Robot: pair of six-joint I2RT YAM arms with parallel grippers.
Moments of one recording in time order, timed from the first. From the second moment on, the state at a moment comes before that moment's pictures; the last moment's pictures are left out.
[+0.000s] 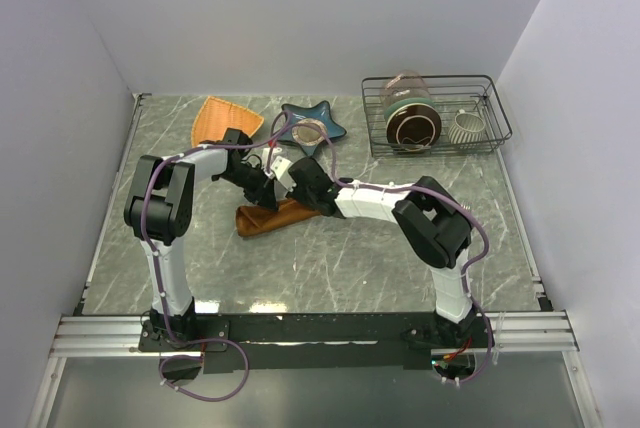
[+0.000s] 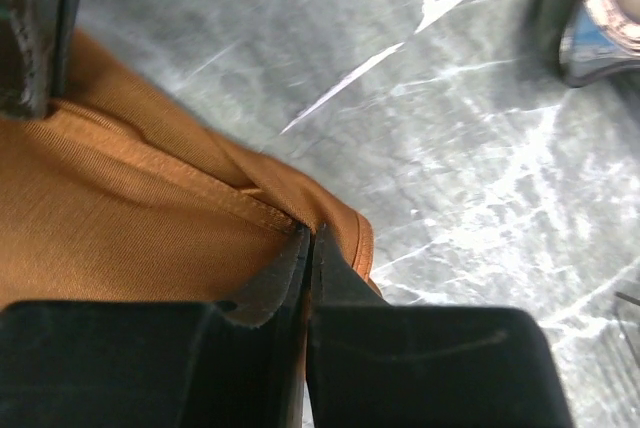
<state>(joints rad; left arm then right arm) -0.23 2.01 1.29 -0.63 0.79 0.47 0.82 1.99 1.26 -0.07 0.22 -0.37</state>
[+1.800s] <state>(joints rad) -0.21 2.04 1.31 -0.66 0.82 0.43 0.78 2.06 1.43 -0.22 0.15 -0.37</state>
